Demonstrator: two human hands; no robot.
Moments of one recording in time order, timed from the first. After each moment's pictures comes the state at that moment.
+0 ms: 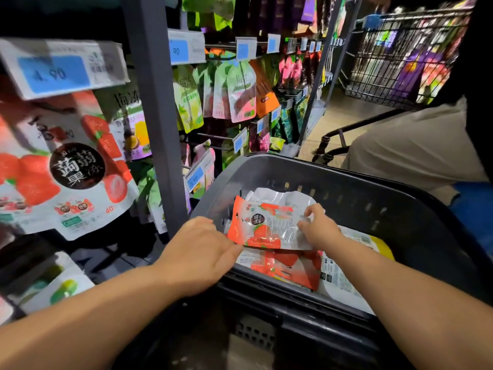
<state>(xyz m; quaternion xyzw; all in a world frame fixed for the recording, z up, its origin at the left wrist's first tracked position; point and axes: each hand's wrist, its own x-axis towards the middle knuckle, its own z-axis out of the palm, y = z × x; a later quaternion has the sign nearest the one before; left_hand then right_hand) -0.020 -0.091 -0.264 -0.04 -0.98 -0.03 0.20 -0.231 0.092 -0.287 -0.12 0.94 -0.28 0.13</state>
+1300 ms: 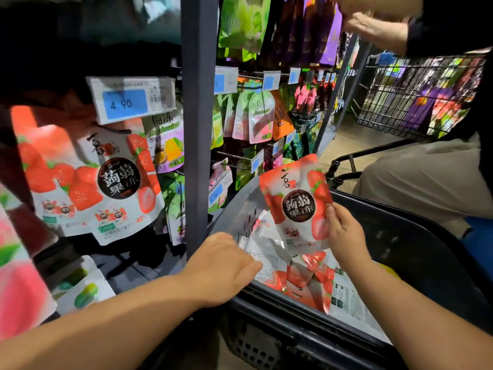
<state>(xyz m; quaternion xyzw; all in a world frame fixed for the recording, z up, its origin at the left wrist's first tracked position) -0.015 -0.088 -0.263 -0.03 -0.98 -0.08 0.17 -0.210 0.093 -0.255 -0.21 0.80 -0.57 -0.03</state>
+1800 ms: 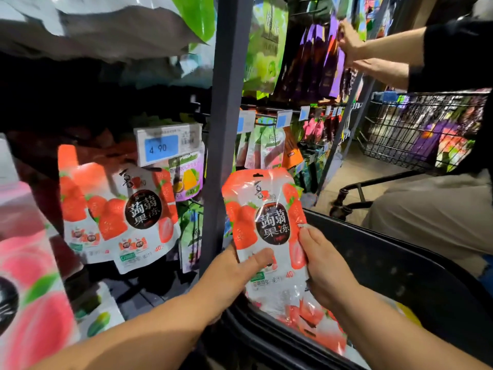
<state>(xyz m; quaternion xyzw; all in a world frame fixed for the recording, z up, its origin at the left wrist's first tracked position) -0.015 -0.086 -0.222 0.10 -0.68 -0.70 0.19 -0.141 0.040 -0.204 -0.25 0.64 -0.70 0.21</state>
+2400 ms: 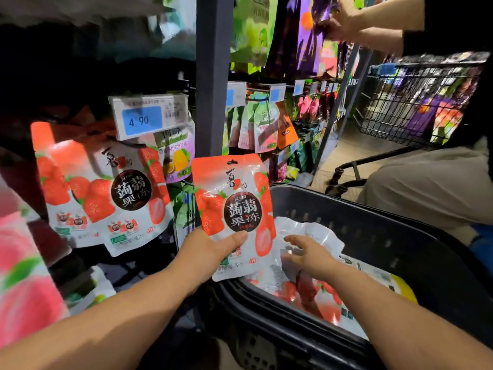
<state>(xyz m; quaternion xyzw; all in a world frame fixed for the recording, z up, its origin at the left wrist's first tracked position) -0.006 -0.110 -0.229 0.19 -0.71 -0.62 0.26 -0.212 0.046 -0.276 -0.33 0.89 -0.24 0.17</state>
